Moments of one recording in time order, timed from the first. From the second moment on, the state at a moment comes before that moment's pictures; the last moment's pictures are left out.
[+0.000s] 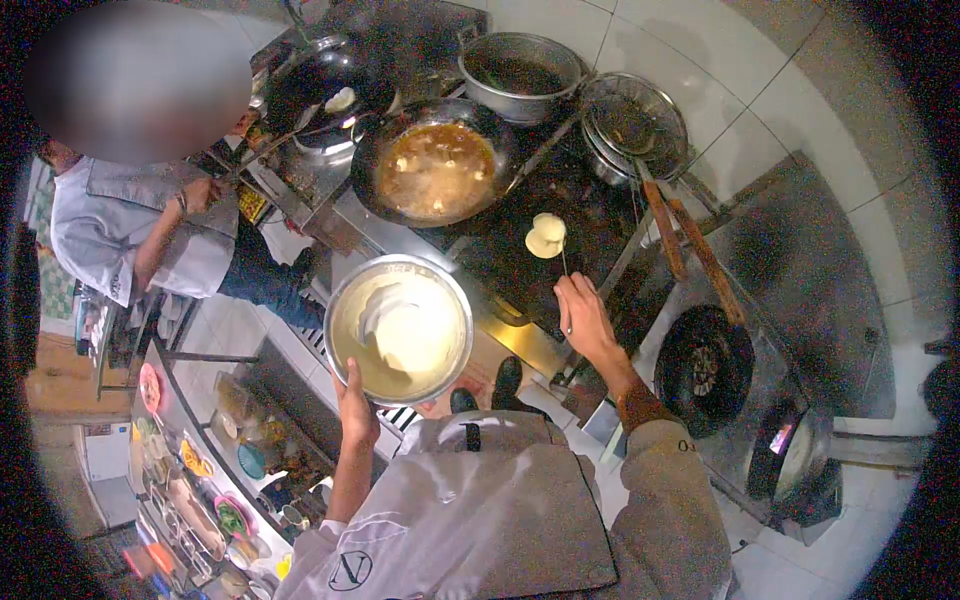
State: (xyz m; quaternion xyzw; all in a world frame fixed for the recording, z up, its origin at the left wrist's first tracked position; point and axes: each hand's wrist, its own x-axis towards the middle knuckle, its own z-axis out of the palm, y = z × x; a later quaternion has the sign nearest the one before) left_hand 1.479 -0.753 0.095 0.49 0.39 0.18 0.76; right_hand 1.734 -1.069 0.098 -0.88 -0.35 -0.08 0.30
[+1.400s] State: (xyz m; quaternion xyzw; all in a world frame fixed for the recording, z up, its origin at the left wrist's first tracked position) left_hand 1.521 -0.781 0.091 0.56 0.34 0.13 0.75; right_hand 1.743 -1.067 0.079 -0.86 -0.30 -0.14 0.39
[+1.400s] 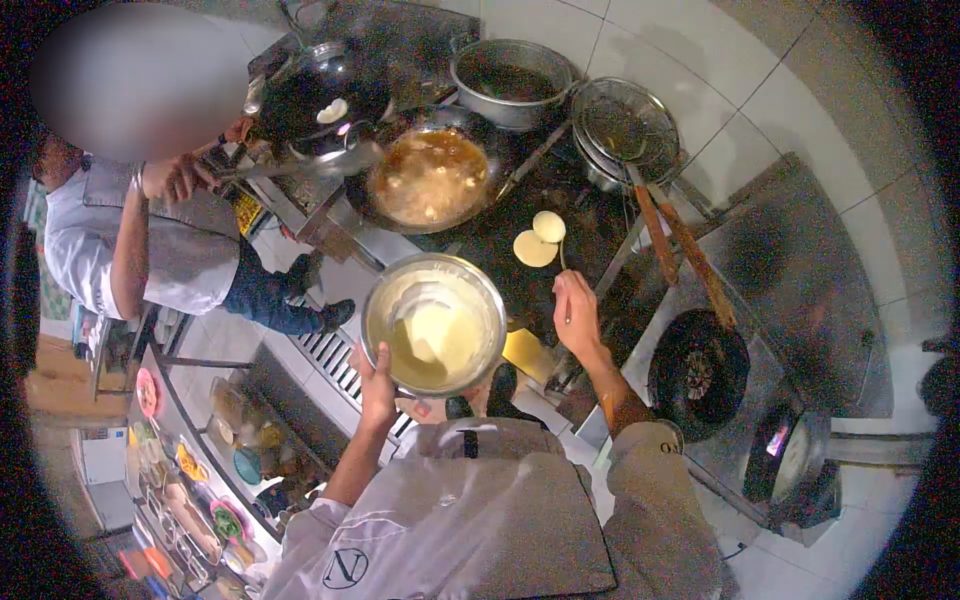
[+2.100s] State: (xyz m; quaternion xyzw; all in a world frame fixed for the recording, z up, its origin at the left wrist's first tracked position) left_hand 1.622 -0.879 0.137 0.72 0.17 0.17 0.65; right_hand 1.672 -1.069 0.179 -0.82 -0.38 -0.07 0.42
